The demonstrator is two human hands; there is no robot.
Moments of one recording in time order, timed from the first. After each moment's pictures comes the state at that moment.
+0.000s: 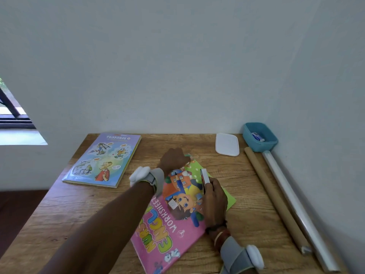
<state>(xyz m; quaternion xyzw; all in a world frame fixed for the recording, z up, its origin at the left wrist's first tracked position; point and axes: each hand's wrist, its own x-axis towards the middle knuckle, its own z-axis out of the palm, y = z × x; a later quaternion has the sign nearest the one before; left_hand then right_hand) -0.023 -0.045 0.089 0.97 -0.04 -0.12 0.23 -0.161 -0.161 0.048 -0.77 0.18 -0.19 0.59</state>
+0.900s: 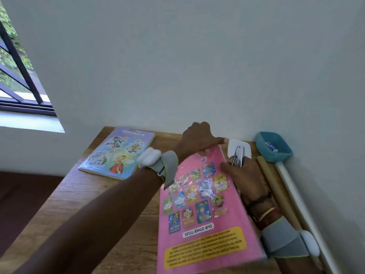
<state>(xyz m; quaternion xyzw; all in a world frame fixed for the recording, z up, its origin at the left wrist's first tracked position) -0.043 -0.057 0.188 0.96 -0.09 0.00 0.27 -0.142 -0.200 0.151 -0.76 0.05 -0.06 0.64</state>
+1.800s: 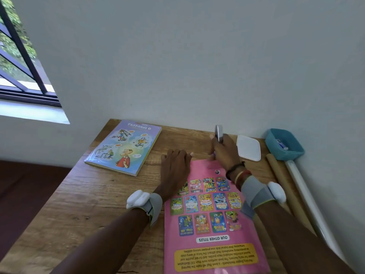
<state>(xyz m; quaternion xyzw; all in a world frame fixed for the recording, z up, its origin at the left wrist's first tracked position) -0.080 0.002 0.037 0.94 -0.01 0.24 0.25 -0.067 -0.142 0.138 -0.84 0.05 -0.05 0.53</state>
